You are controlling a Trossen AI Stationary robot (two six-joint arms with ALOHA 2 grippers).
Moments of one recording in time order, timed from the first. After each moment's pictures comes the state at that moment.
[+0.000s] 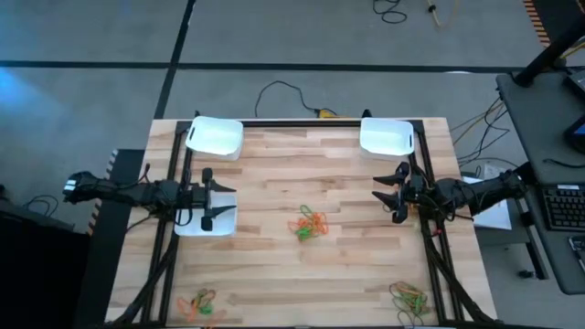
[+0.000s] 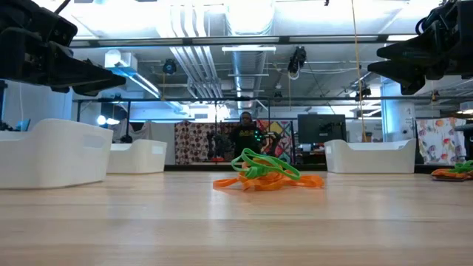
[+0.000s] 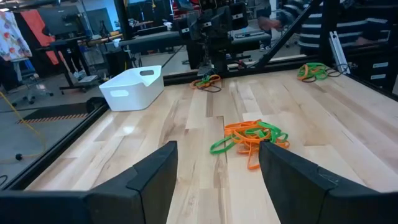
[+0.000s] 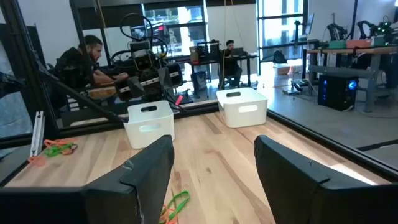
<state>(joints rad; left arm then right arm) -0.15 0.21 0.04 0.07 -0.23 0.12 0.22 0.03 0.01 0.08 0.42 0.07</state>
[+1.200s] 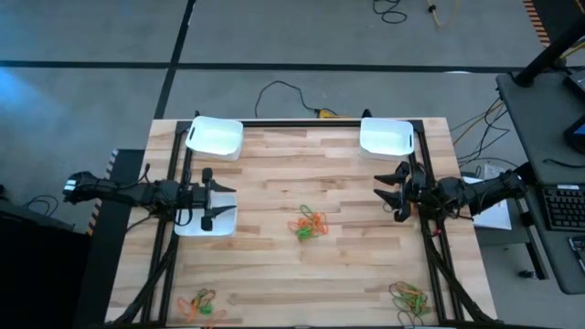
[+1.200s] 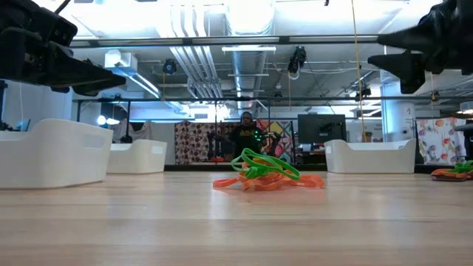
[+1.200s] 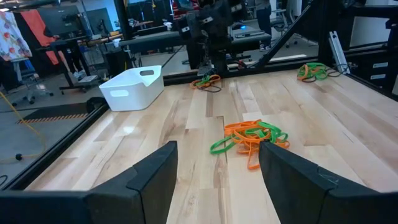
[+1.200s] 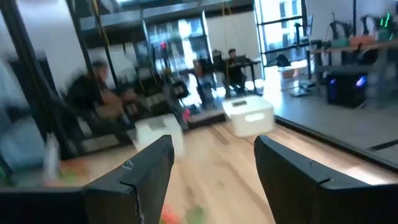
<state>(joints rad) -0.15 0.21 0.04 0.07 -0.23 0.12 0.22 0.04 0.01 0.17 0.42 0.21</state>
